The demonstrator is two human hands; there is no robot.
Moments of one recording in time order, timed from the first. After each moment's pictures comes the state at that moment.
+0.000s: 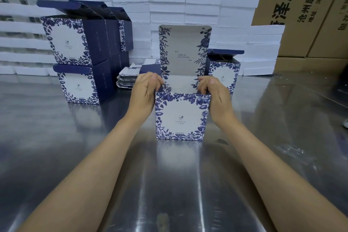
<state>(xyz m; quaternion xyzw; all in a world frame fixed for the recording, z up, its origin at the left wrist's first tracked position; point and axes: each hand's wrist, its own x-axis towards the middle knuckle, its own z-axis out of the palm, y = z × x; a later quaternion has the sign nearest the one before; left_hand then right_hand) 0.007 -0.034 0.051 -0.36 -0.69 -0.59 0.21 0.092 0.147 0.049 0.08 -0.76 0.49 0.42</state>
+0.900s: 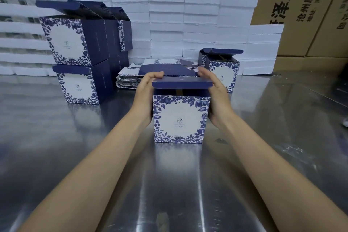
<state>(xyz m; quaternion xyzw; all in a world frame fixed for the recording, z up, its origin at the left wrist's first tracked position) 0.029 -0.025 0.067 -0.18 -0.54 -0.82 -0.05 0.100 0.128 0.069 0.00 -0.56 0.78 0.28</state>
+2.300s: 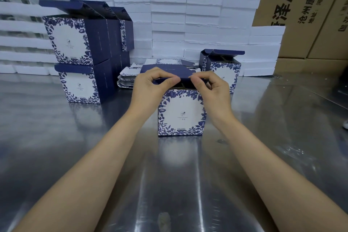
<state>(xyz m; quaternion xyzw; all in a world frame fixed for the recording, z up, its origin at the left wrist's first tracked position) 0.052 -0.036 0.086 -0.34 -0.66 -0.65 0.16 0.110 0.114 0.073 0.08 -0.70 0.58 0.42</state>
